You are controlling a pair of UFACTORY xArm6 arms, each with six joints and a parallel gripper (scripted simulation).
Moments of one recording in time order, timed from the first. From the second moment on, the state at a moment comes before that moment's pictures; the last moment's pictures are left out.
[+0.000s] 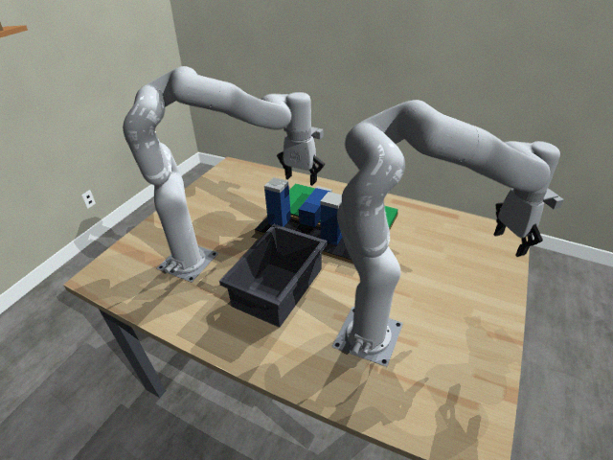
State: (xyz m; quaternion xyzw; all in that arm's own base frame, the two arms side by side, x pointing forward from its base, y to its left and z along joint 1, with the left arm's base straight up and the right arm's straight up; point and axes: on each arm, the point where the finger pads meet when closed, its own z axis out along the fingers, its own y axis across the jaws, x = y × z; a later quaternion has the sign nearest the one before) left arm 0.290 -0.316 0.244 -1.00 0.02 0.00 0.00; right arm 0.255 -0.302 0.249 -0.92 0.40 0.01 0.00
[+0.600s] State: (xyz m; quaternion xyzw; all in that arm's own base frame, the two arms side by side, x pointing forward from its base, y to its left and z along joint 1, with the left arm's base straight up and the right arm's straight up) left arm 0.290 -0.316 0.242 -1.00 0.02 0.00 0.00; right arm 0.255 -0.302 0.249 -0.92 0.40 0.01 0.00
